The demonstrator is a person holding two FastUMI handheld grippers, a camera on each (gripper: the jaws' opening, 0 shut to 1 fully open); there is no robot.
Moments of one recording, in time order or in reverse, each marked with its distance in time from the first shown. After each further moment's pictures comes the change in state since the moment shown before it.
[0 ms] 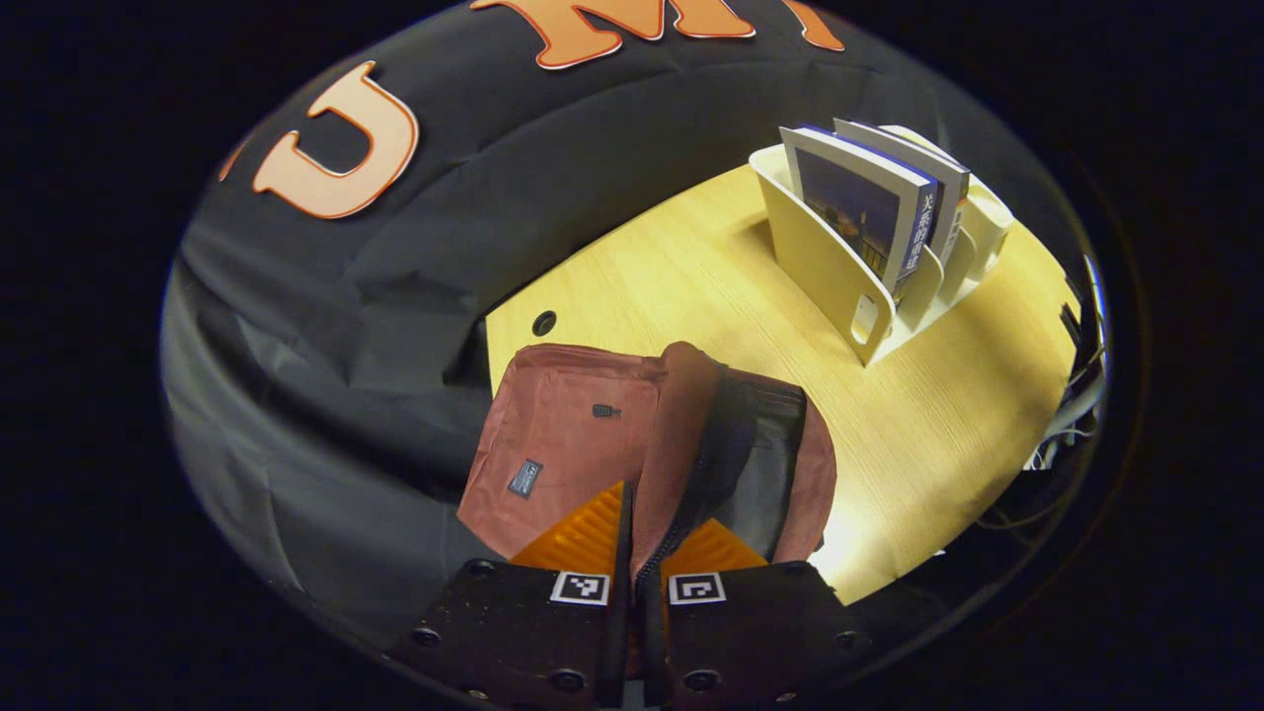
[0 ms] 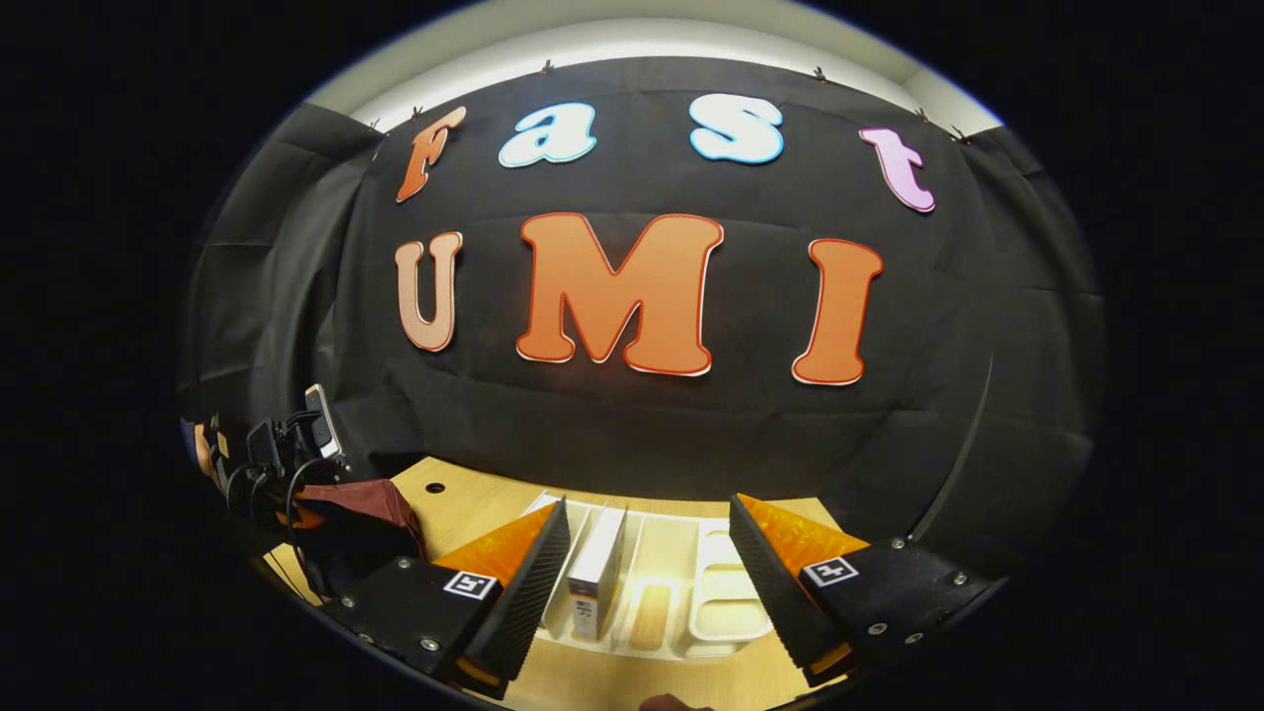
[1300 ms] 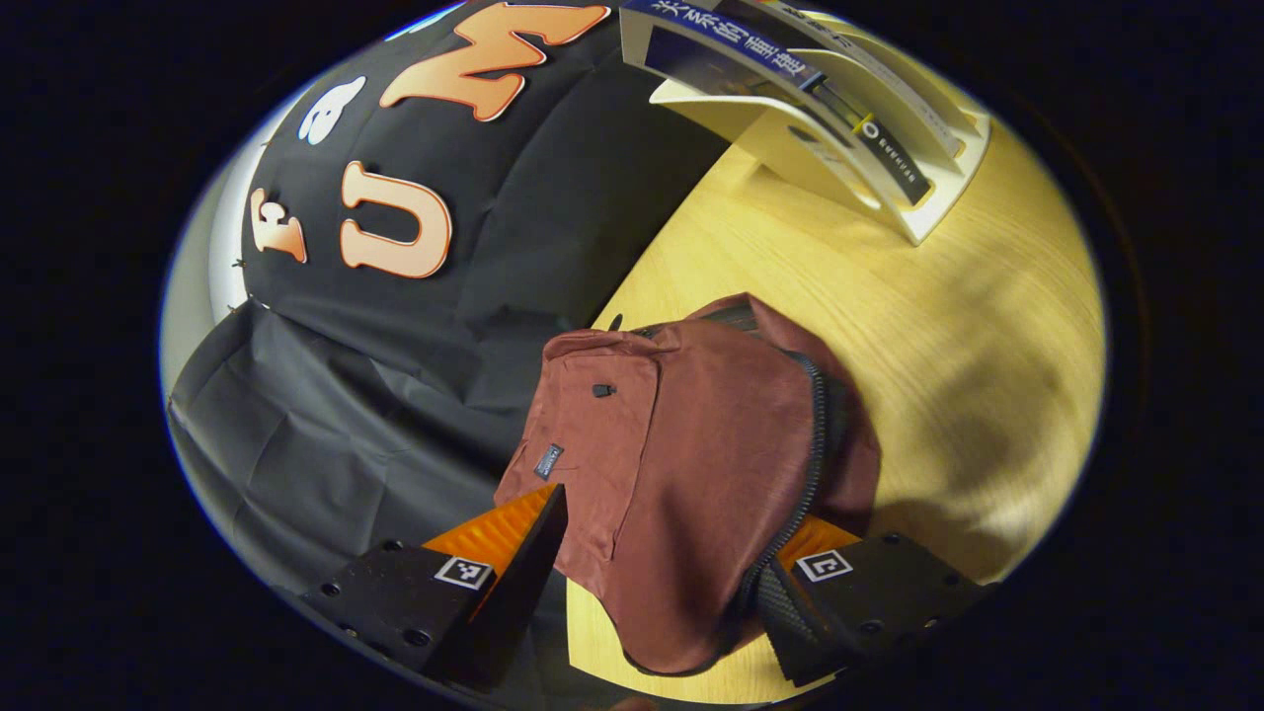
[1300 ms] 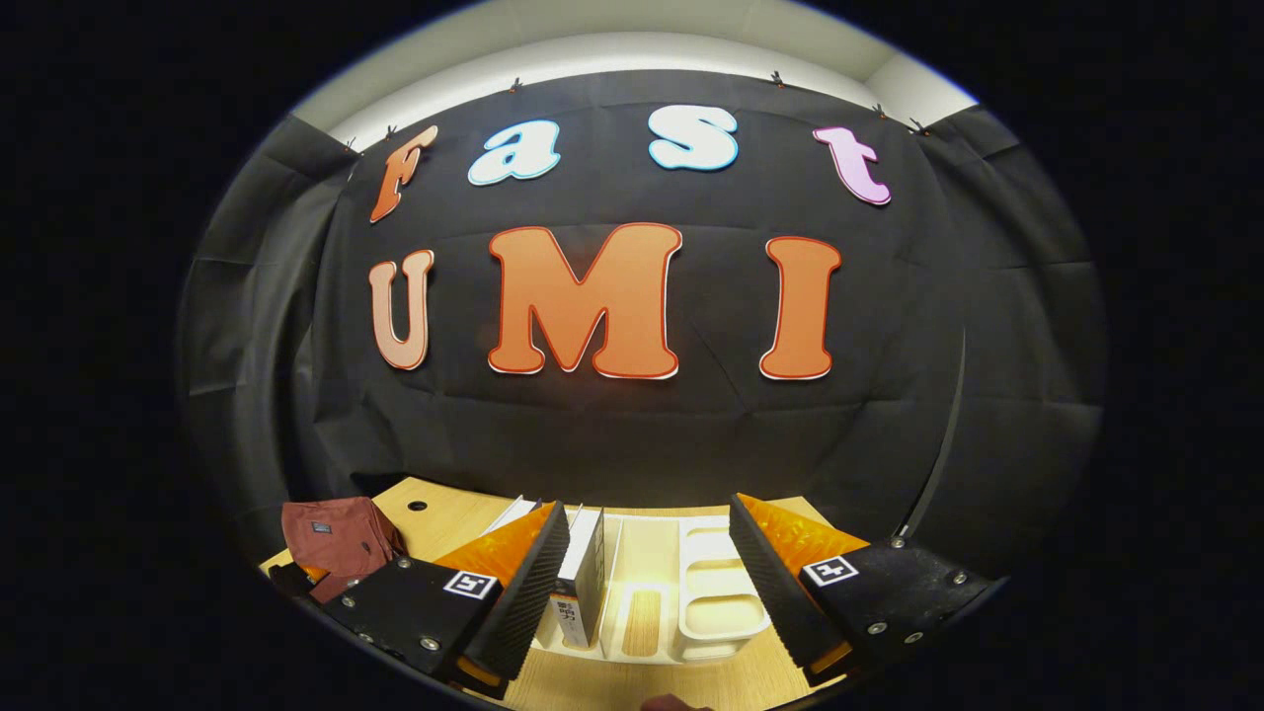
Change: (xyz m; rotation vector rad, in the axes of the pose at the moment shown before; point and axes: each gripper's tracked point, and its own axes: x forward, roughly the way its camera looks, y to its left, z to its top) left arm 0.080 -0.100 -0.064 0.132 -0.071 0.659; right arm -0.009 -0.046 -0.017 0.043 -0.123 -0.042
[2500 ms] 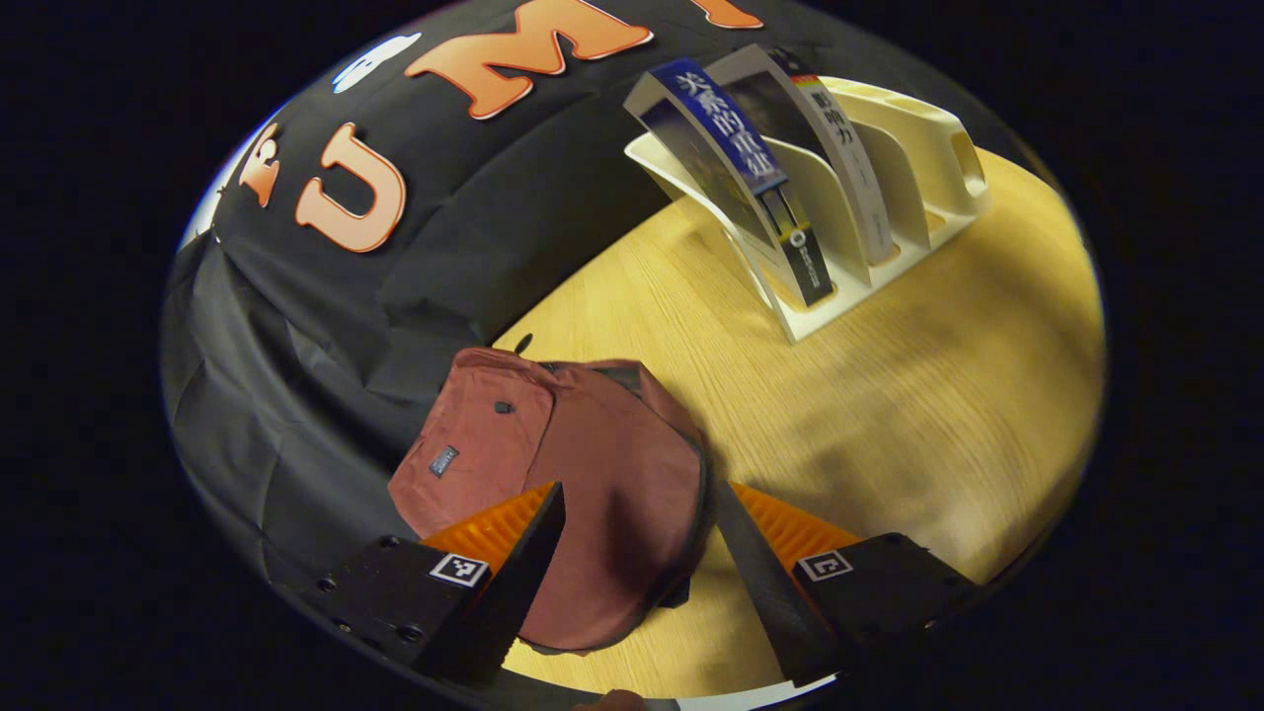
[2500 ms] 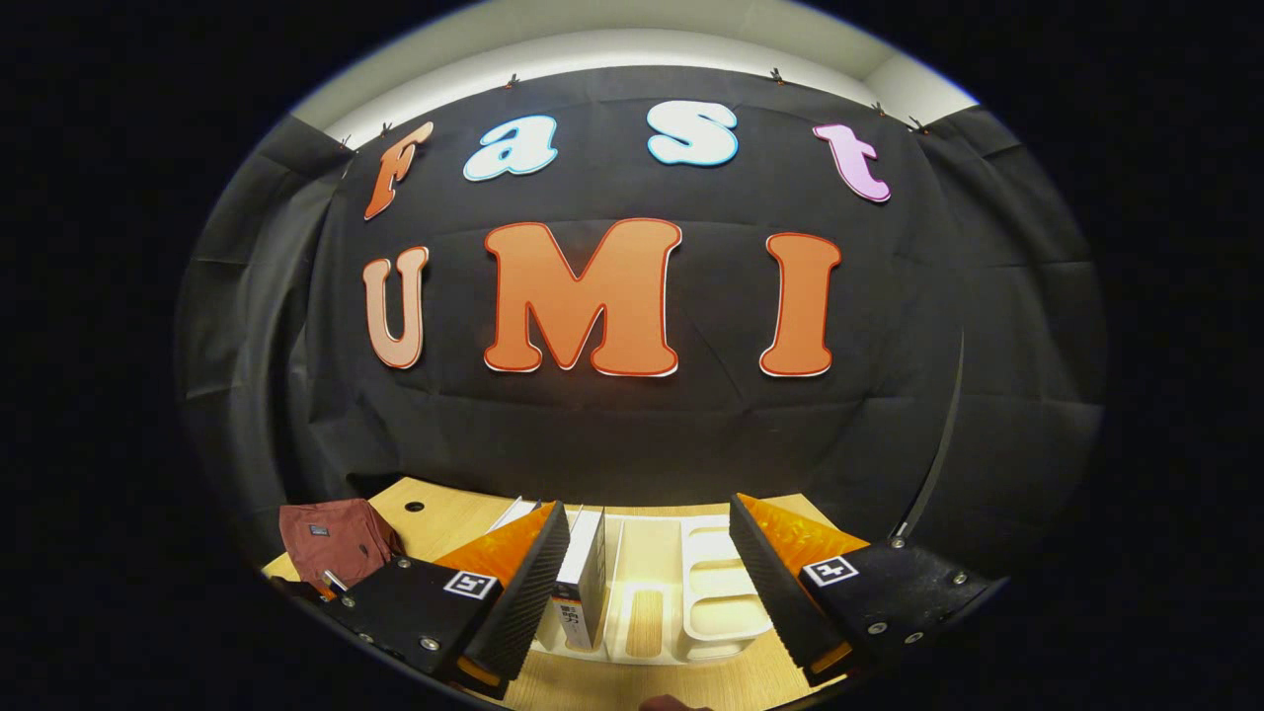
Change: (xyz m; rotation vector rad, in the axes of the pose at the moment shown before) left arm -0.058 -0.066 0.026 -0.181 -0.070 -0.347; right arm 0.009 0.007 -0.003 0.015 0.020 -0.012
